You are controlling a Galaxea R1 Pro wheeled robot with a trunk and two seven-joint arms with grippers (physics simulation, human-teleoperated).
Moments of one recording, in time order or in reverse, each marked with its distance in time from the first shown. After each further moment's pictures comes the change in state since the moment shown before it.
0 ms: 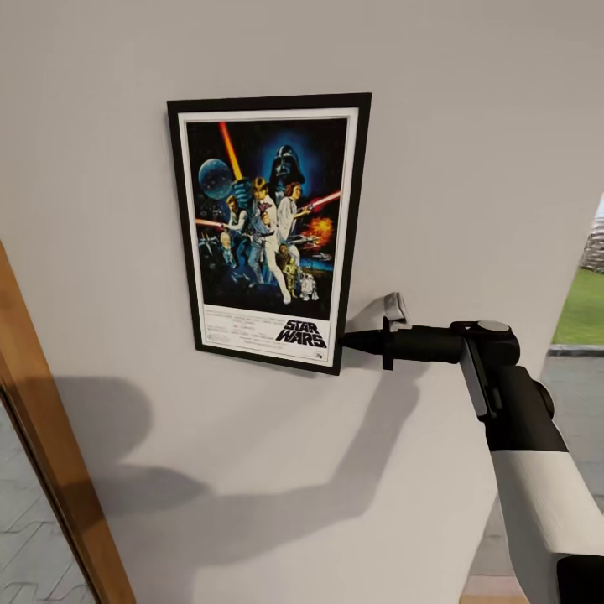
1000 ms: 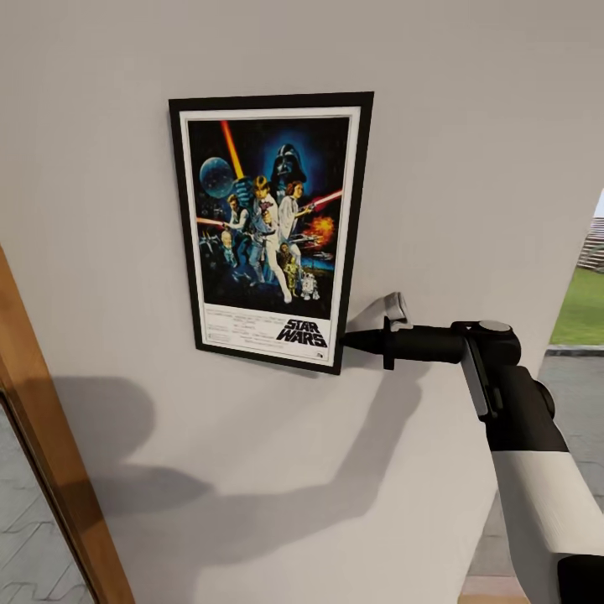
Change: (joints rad) left arm 0.000 -0.005 0.002 -0.005 0.000 -0.002 -0.001; right arm 0.000 -0.002 -0.002 -0.001 -0.005 0.001 0.000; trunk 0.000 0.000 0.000
